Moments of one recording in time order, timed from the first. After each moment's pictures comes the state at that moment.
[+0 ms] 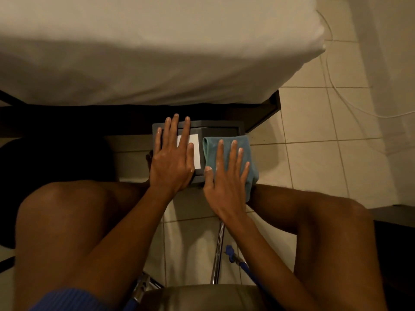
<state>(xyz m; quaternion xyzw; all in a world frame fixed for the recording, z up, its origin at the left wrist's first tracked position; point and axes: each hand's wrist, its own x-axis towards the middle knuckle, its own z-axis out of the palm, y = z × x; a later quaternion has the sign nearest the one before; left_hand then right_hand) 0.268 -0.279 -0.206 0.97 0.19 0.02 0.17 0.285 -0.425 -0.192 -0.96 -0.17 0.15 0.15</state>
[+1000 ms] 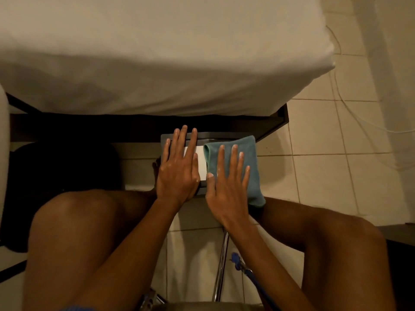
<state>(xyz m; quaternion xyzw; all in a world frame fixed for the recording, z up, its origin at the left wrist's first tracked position) 0.270 -0.279 -0.207 0.96 0.20 0.03 0.19 0.295 -0.412 -0.190 -0.96 -0.20 0.14 0.16</state>
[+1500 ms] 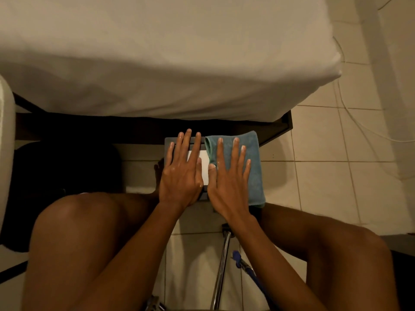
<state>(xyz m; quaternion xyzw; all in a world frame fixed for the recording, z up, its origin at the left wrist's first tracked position) 0.269 -0.279 -0.209 0.96 0.20 0.02 0.19 0.317 -0.398 -0.198 -0.95 -0.22 0.13 0.16</state>
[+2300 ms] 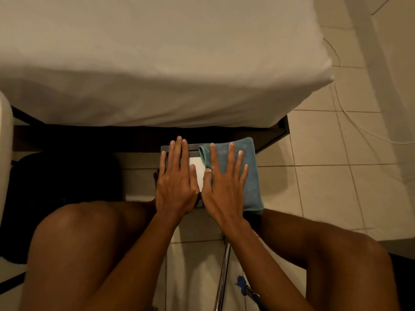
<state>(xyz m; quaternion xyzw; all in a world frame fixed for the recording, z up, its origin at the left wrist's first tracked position) 0.270 -0.280 -0.209 0.95 0.25 0.04 0.20 0.319 -0.389 -0.196 -0.96 -0.20 0.11 0.17</state>
